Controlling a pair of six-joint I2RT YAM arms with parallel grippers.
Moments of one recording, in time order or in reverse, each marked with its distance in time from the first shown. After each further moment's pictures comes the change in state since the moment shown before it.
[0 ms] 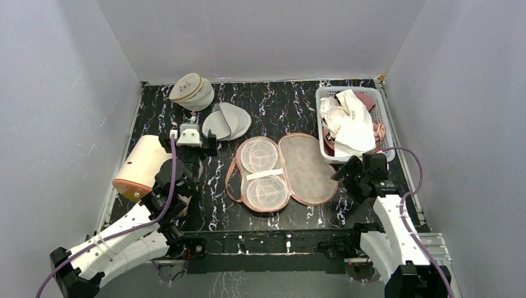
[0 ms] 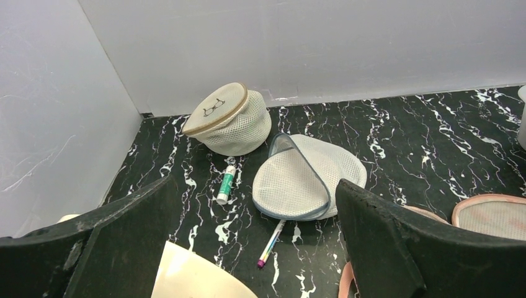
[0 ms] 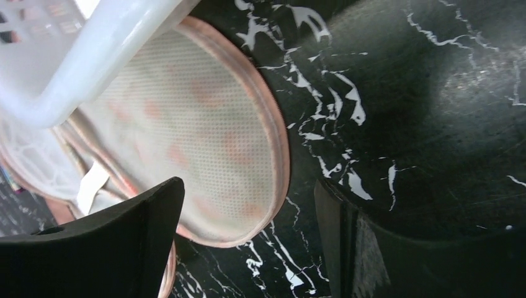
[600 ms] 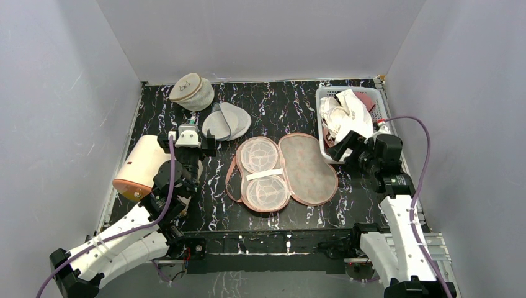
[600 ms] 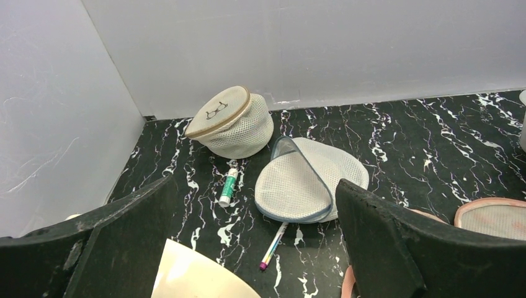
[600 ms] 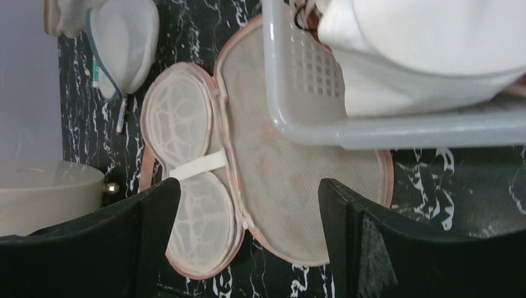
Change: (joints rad) left arm 0.000 -0.013 -0.013 0.020 -0.002 0.017; right arm 0.000 -0.011 0.245 0.155 -0.214 -0.250
